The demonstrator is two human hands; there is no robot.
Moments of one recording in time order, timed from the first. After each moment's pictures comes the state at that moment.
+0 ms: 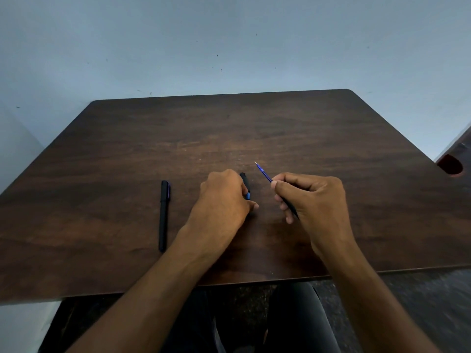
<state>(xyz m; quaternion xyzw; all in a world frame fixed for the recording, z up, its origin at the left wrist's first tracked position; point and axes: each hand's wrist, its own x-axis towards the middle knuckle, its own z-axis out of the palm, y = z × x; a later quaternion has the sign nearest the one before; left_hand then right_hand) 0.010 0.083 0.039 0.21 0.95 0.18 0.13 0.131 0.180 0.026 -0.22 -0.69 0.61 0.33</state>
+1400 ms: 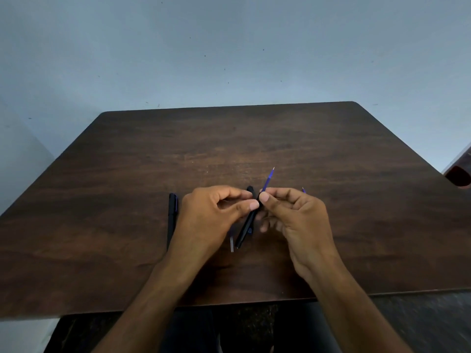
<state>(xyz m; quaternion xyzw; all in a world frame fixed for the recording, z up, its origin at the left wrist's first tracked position) 0.013 0.025 0.031 0.30 0.78 0.55 0.08 0.108 0.156 0.015 -0.20 -0.57 0.75 0.27</state>
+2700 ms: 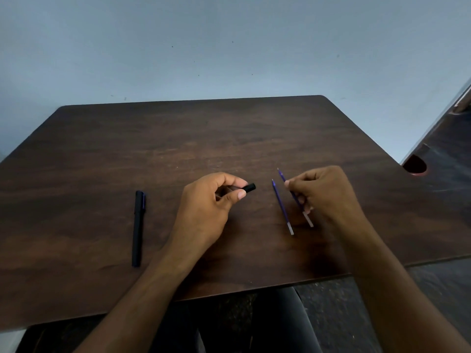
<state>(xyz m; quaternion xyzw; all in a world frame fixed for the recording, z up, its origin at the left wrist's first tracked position) 0.035 0.063 0.036 0.32 0.80 0.50 0.06 0.137 0.253 0.037 -0.38 -0.77 0.46 0.22</state>
